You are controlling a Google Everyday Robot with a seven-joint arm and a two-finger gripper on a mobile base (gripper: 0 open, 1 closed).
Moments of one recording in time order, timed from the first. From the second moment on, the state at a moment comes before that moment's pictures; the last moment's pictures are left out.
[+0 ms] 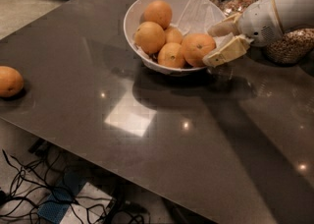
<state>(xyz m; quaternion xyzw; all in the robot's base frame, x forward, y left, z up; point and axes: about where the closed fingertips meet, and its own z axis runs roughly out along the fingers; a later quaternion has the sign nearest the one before) 0.589 -0.153 0.936 -0.56 0.70 0.21 0.39</state>
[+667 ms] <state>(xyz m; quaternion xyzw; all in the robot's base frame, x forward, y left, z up) 0.595 -0.140 0.916 -0.58 0.71 0.18 0.37</state>
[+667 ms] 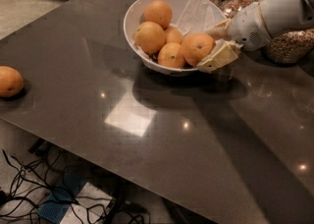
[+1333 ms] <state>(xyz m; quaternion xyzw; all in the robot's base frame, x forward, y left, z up) 0.600 -0.122 0.917 -0.58 0.70 0.17 0.37</state>
